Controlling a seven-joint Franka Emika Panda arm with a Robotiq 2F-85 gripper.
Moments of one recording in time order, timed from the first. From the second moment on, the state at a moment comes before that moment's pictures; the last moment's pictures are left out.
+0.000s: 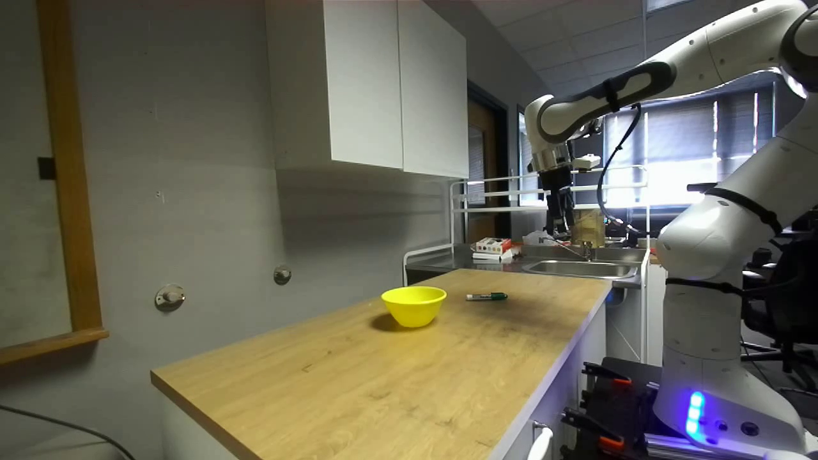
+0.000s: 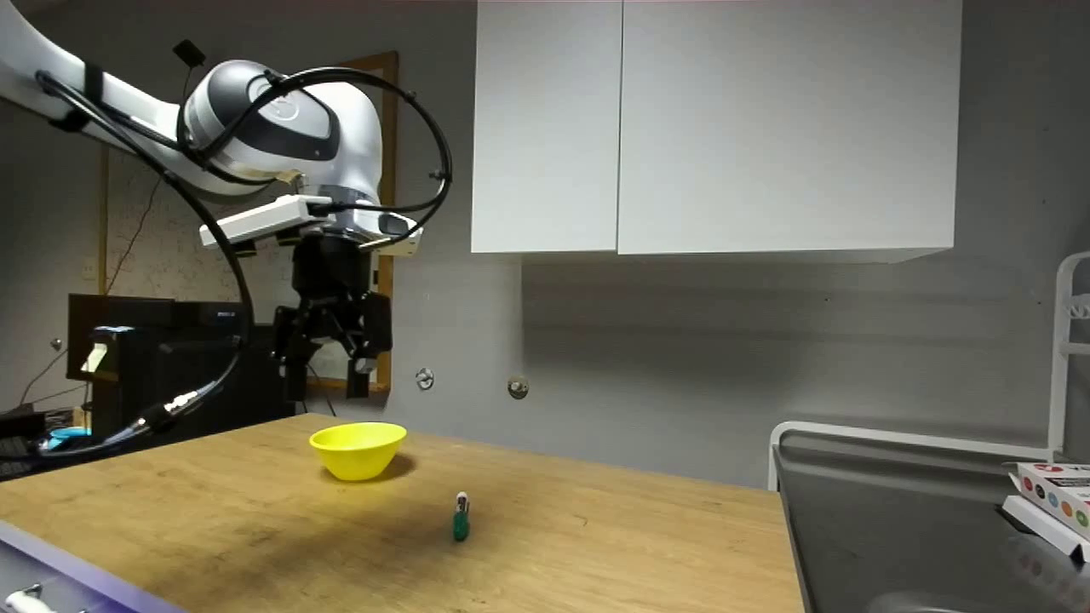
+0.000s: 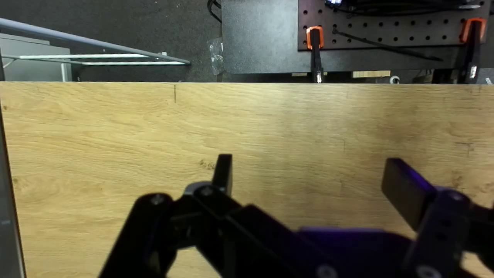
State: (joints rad) arm -0.19 -0.75 -0.16 -2.50 -0.30 1.64 -0.21
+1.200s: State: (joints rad) arm -0.08 -0.36 -0.13 -2.29 -0.31 1.96 -0.21
